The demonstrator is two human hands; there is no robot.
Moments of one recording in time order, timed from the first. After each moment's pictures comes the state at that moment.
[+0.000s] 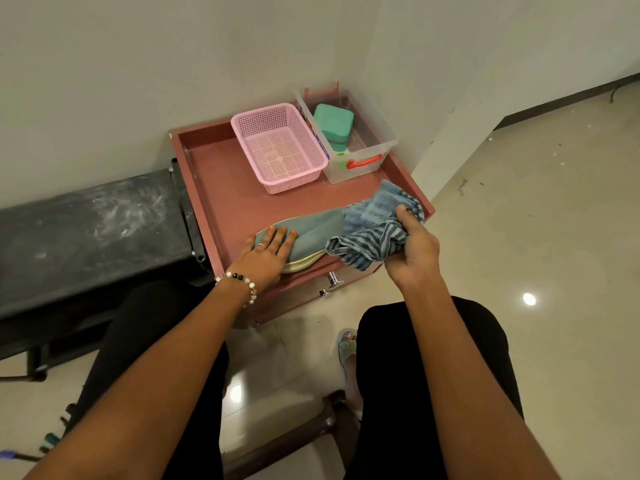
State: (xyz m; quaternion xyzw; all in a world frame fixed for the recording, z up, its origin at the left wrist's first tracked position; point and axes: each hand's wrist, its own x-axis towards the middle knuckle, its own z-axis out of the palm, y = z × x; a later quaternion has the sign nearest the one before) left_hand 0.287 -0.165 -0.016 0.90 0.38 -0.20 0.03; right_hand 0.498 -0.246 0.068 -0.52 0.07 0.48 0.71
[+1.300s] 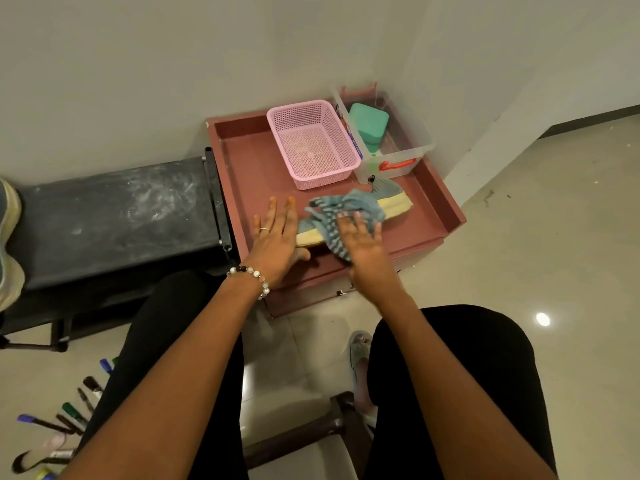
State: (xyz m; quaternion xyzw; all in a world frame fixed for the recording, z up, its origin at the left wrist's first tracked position) left_hand 0.269 -0.160 0.007 0.82 0.52 0.01 0.25; right_hand 0.445 -0.228 0.006 -0.66 -0.74 0.10 0.12
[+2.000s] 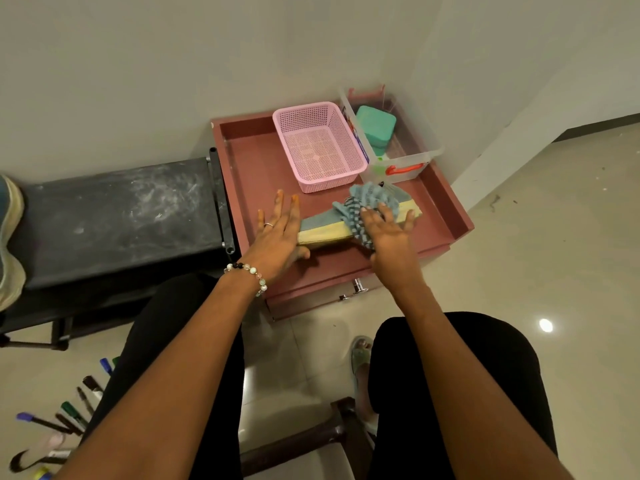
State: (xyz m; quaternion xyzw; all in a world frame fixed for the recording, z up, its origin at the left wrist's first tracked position) left_hand 0.263 -0.148 0.007 0.84 0.48 0.02 0.26; right_hand 0.465 -0.208 0.019 -0.71 -0.69 0.07 0.09
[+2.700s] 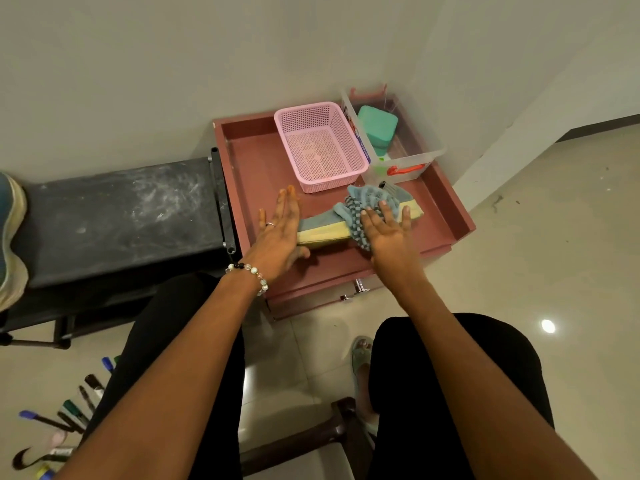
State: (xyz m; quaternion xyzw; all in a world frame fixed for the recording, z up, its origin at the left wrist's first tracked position) left_hand 0.261 -0.150 0.010 0.84 0.47 0.06 0.27; right_hand 0.465 -0.207 0.023 -0.68 -0.73 0.03 0.04
